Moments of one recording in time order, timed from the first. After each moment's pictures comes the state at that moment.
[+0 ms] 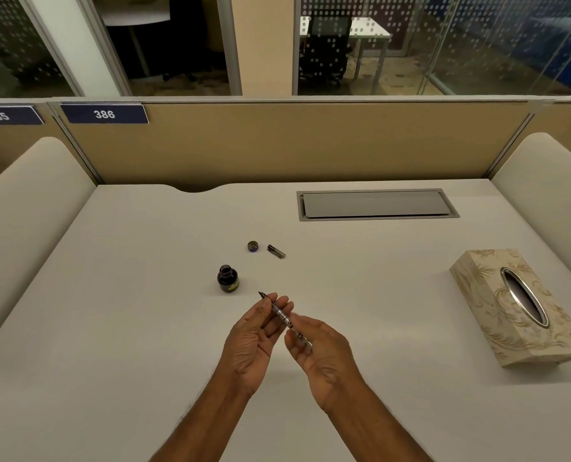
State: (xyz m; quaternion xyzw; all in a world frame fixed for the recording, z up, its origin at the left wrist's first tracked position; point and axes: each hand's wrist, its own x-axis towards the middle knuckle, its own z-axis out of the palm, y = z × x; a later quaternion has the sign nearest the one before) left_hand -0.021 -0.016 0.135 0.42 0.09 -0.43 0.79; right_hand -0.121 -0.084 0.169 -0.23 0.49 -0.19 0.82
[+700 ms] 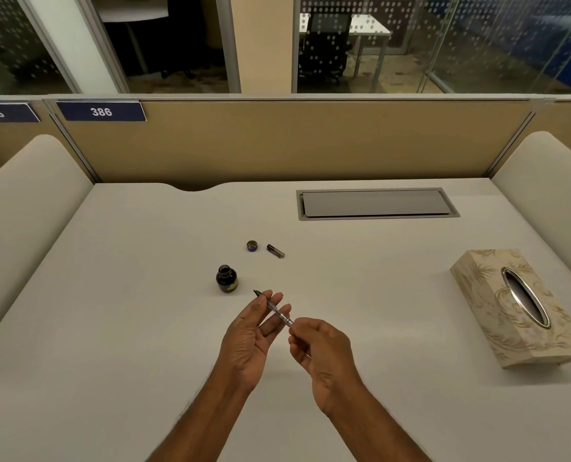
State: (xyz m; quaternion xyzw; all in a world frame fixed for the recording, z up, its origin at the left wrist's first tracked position) left_hand -0.014 -0.020 0.134 0.43 0.10 -0.42 0.79; right_hand -0.121 -0.087 0.161 -0.33 0.50 -0.19 0.78
